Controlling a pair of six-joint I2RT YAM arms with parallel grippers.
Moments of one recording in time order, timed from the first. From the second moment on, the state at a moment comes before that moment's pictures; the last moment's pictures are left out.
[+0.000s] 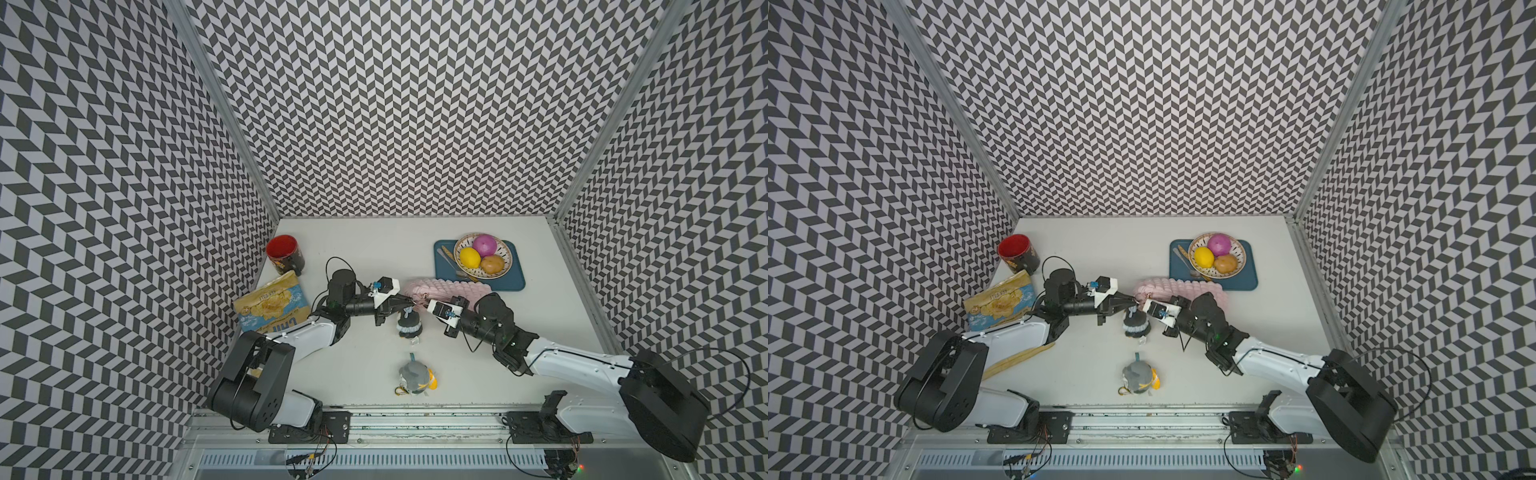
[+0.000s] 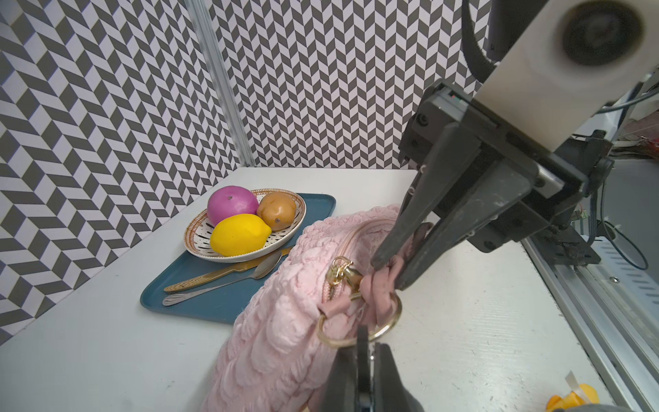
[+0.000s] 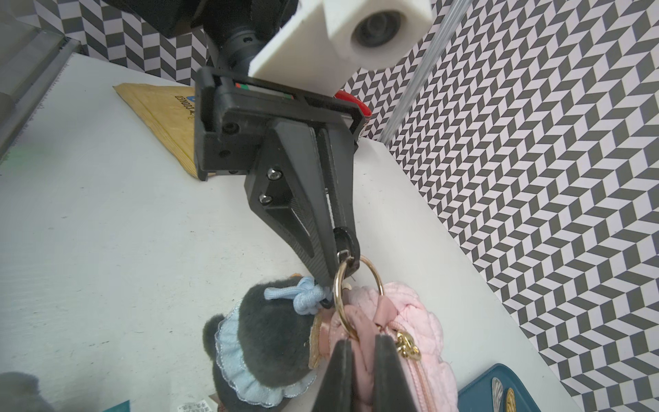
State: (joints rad) left arm -0.36 1.43 0.56 0.56 1.02 0.36; right arm 0.78 1.27 0.49 0.57 -0.19 -0.52
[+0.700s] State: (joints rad) left arm -0.33 1.45 0.52 0.66 1.00 0.28; right arm 0.83 1.39 0.49 0.60 -0.07 -0.55
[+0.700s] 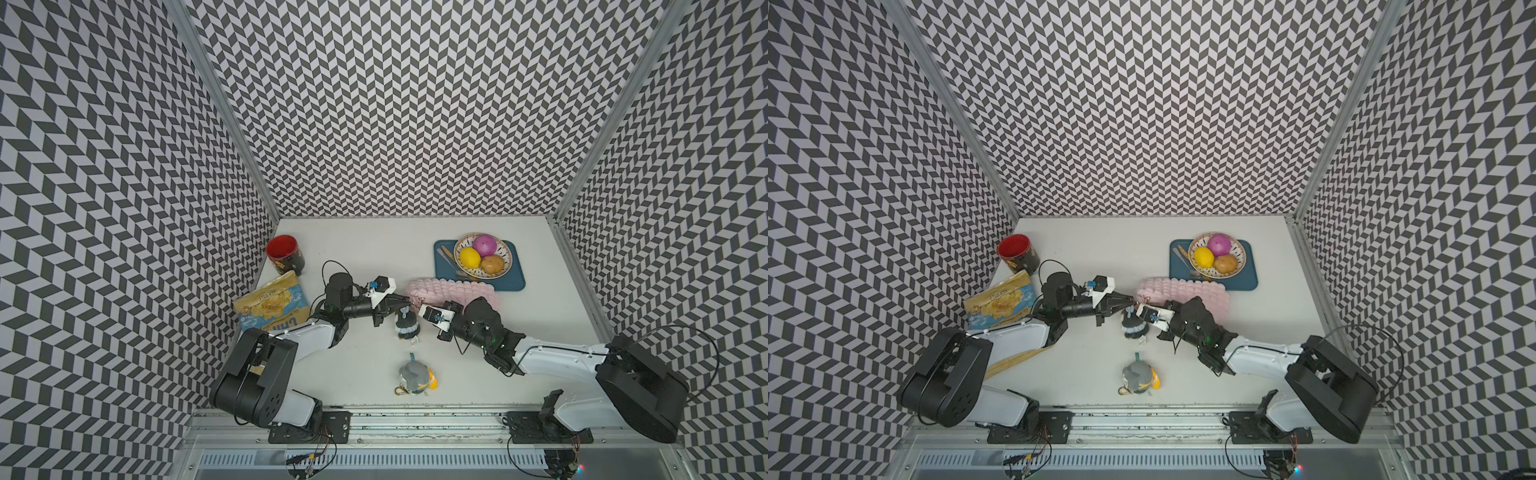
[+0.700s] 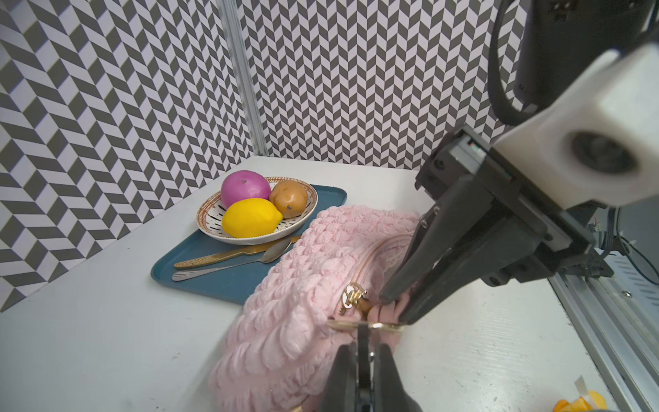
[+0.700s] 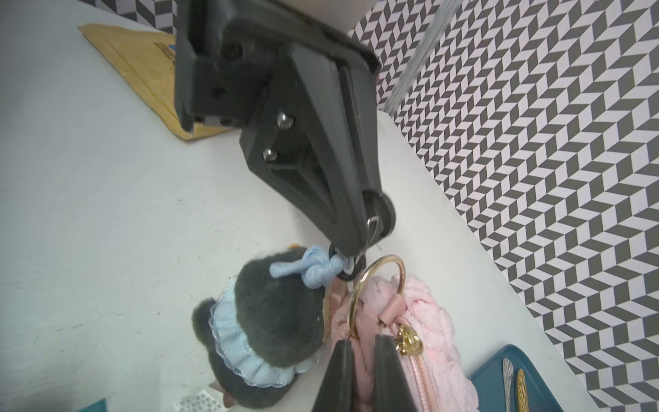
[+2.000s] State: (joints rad) left arm -0.33 1.39 0.58 0.47 0.64 0.22; right arm 0.77 1.31 0.46 0.56 -0.05 -0.45
